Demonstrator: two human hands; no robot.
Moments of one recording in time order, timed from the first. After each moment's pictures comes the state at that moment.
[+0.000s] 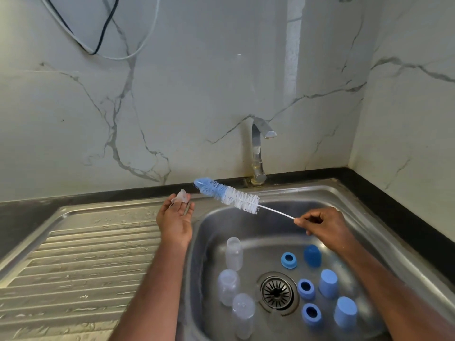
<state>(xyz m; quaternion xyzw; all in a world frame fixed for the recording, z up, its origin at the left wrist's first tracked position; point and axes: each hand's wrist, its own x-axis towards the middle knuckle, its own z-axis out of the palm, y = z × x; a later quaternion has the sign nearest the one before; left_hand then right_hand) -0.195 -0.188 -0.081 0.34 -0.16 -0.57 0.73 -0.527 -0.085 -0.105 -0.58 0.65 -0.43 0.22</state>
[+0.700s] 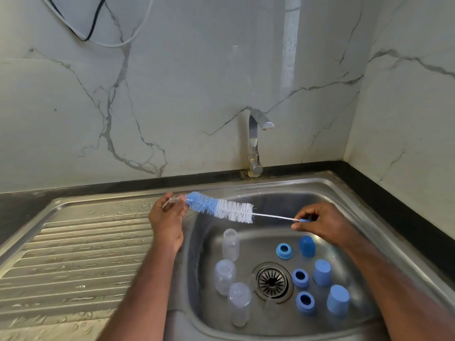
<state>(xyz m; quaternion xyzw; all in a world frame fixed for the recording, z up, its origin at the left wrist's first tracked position) -0.185 -0.169 -0.098 0.40 -0.29 -0.50 0.71 -0.533 -0.079 -0.101 -0.64 0.66 -0.33 0.21</state>
